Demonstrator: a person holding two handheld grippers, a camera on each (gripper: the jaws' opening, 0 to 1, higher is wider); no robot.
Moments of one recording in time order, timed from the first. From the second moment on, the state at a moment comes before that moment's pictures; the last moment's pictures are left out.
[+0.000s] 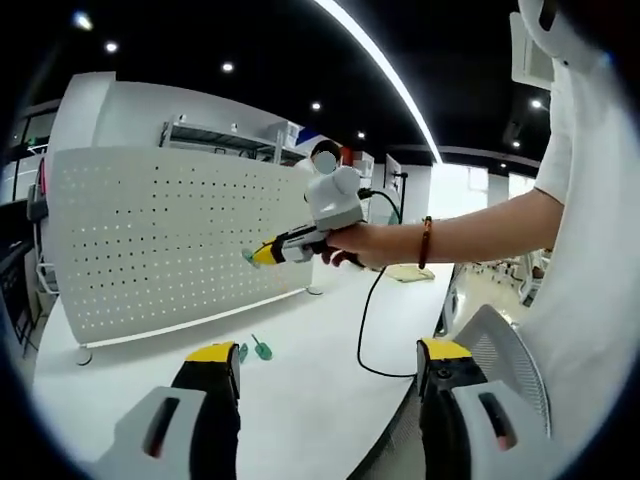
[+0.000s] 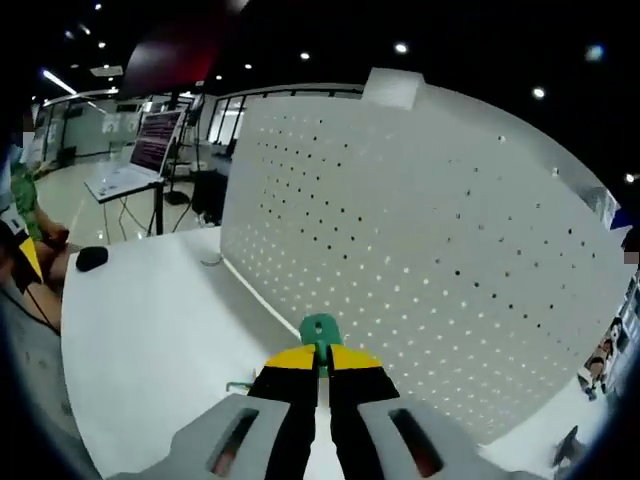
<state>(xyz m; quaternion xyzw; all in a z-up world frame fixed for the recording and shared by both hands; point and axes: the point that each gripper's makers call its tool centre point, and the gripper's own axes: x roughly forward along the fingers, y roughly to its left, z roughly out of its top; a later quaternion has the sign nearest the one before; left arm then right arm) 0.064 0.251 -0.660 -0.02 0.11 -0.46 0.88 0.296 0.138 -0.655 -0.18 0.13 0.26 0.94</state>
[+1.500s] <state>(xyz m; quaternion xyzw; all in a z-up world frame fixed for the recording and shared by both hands) 0.072 0.254 -0.662 -0.01 0.12 -0.45 0.88 0.371 0.067 -0.550 0.00 -0.01 0.10 0.99</state>
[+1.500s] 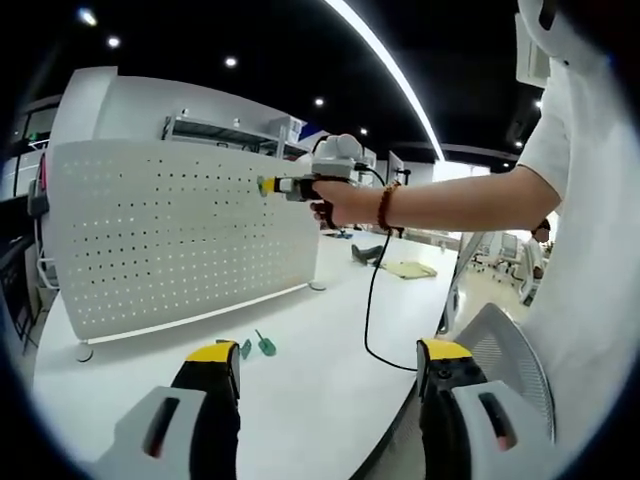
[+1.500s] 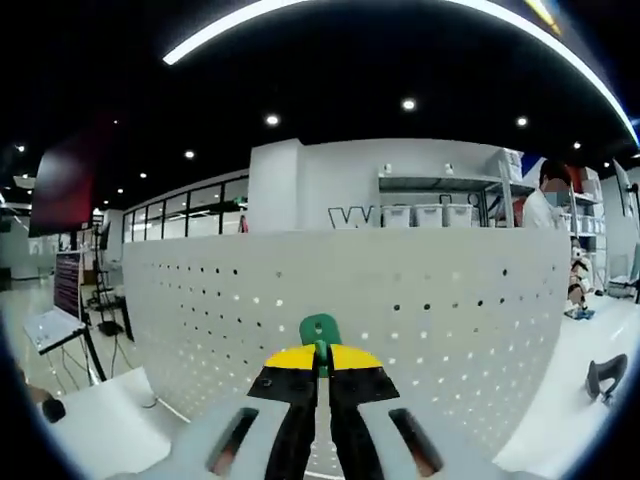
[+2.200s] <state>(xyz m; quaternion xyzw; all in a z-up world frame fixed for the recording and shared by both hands) 0.077 0.258 -0.667 -0.01 0.13 -0.45 0.88 0.403 0.041 -0.523 0.07 -0.05 0.07 0.99</state>
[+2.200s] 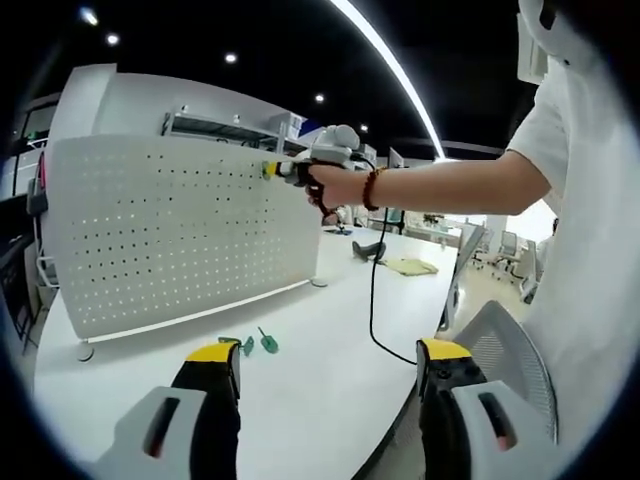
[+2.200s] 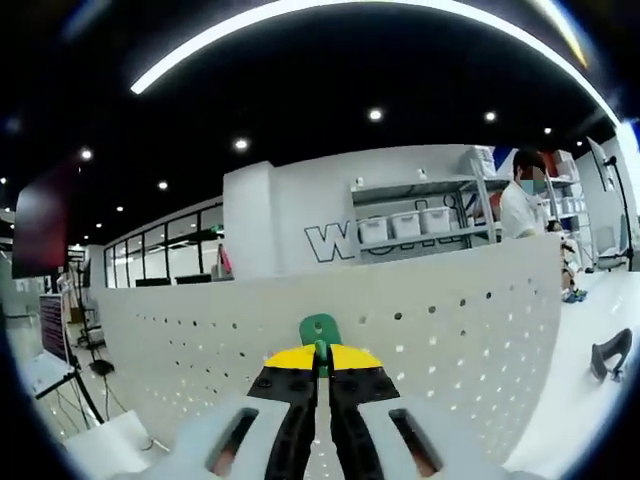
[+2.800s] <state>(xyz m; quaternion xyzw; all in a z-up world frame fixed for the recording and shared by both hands) 0.077 0.255 -0.670 -0.01 0.14 -0.46 0.88 0.420 0.037 -0.528 0.12 -0.05 0.05 0.99</state>
